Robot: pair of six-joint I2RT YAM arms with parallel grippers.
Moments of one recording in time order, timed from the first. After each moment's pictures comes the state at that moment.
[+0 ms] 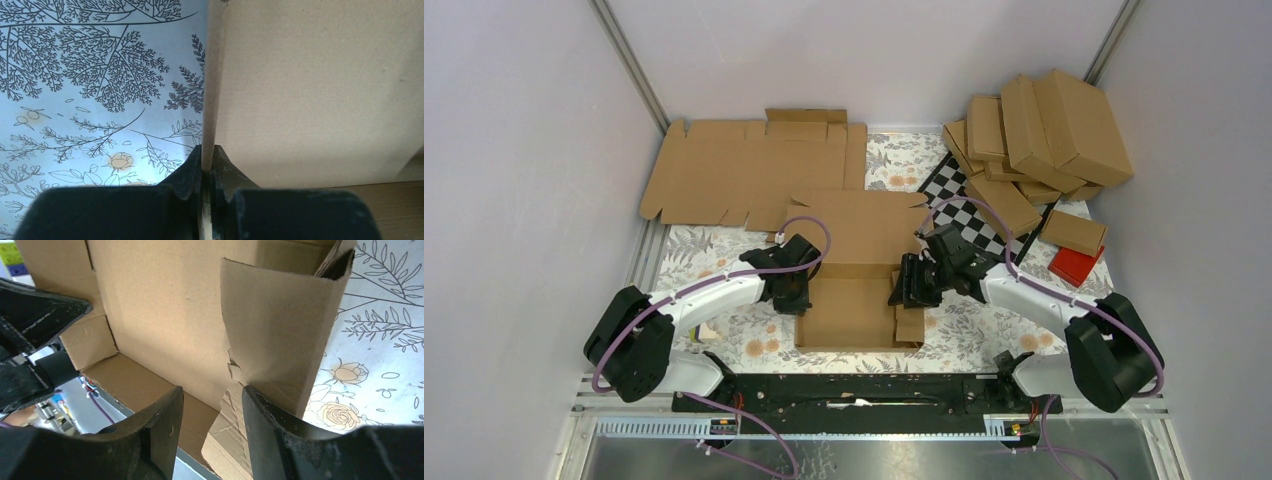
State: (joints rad) left arm -0.71 1.35 0.76 -0.68 -0.09 -0.75; right arm 0.59 1.31 0.67 -0.33 -0.38 0.69
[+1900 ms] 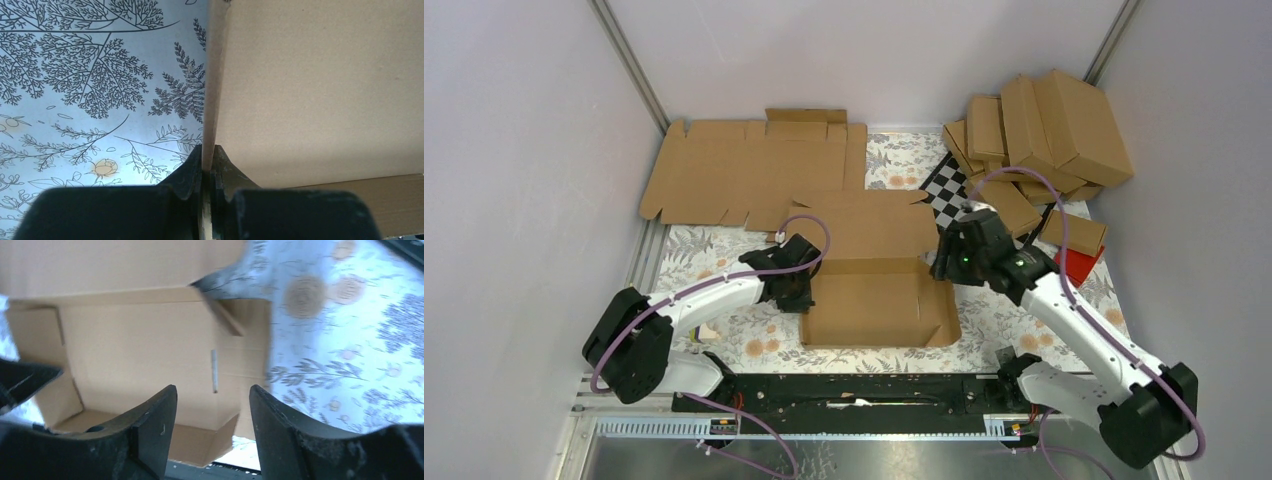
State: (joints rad) left arm -0.71 1.35 0.76 -0.64 -0.08 -0.78; right arm 0.57 1.06 0.88 -0.72 0.06 0.59
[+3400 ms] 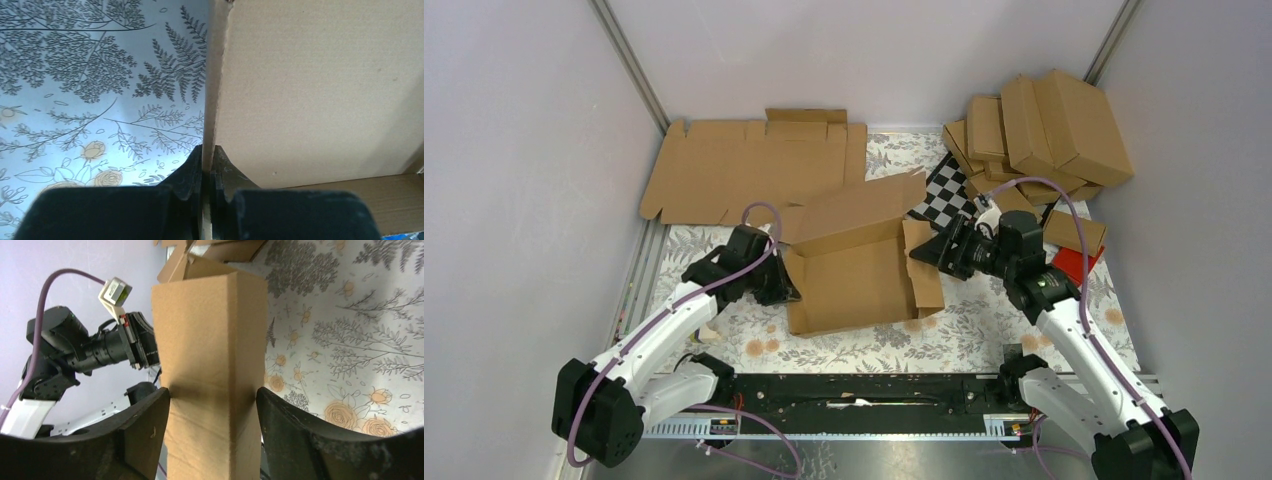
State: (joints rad) left arm -0.45 1.02 0.69 -0.64 0.24 -0.71; right arm 0.32 0.85 0.70 -0.33 -0.51 0.84
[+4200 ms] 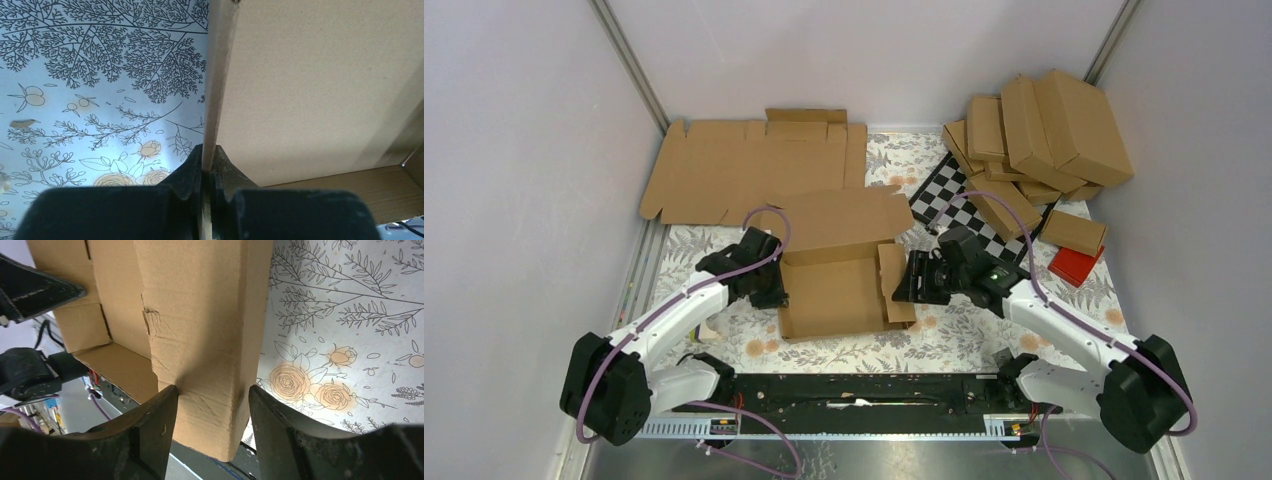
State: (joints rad) left arm -0.47 1.13 0.70 -0.71 0.04 -0.69; right arm 0.61 1.09 0.66 -0.41 -0.30 0.69
